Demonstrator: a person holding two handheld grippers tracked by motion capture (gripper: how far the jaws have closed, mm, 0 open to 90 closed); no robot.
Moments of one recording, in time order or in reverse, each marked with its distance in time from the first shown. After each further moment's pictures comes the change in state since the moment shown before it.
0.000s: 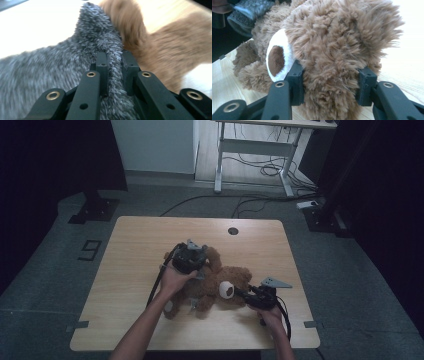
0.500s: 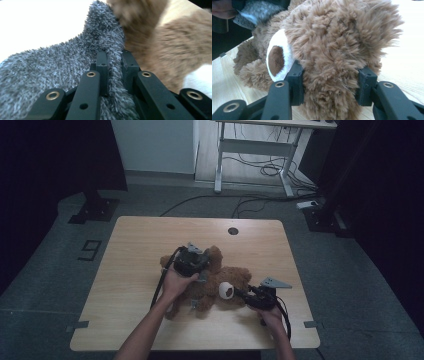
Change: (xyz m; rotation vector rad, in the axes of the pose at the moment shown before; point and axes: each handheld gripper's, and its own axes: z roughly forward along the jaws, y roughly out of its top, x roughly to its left) left arm 0.015 -0.016 -0.006 0.001 0.041 -0.059; right arm 0.001 0.000 -0.001 0.005 0.007 -0.019
